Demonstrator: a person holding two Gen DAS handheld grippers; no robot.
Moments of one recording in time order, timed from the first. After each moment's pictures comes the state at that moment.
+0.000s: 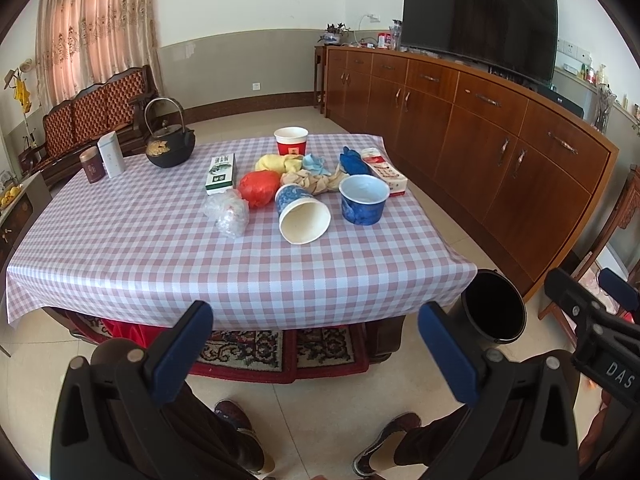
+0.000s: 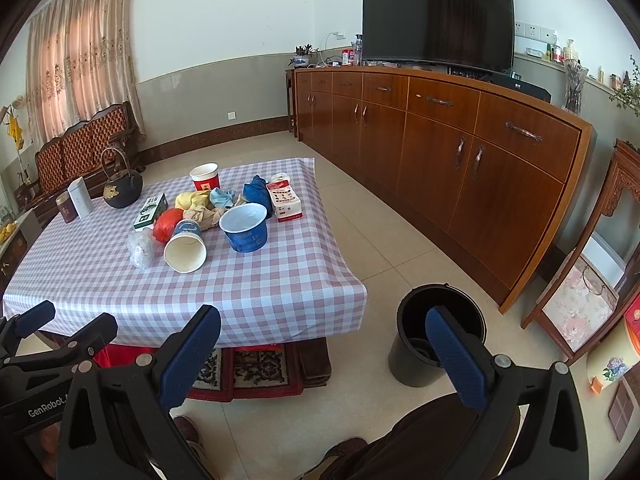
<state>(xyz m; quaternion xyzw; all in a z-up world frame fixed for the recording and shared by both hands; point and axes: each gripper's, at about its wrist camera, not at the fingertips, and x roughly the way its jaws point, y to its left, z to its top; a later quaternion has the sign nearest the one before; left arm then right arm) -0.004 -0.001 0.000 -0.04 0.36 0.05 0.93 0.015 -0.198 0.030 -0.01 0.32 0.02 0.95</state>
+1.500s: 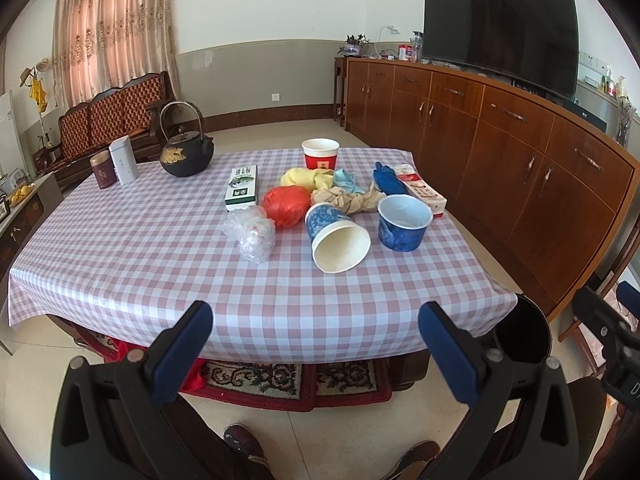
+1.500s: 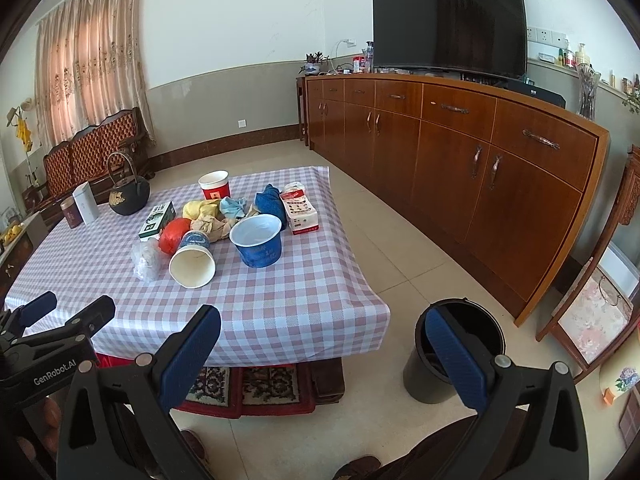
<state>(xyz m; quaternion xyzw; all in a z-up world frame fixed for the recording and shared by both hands) 0.038 0.029 -0.021 -0.04 0.34 0.08 0.94 0.049 -0.178 0.014 -0.01 0.31 0.04 0.95</state>
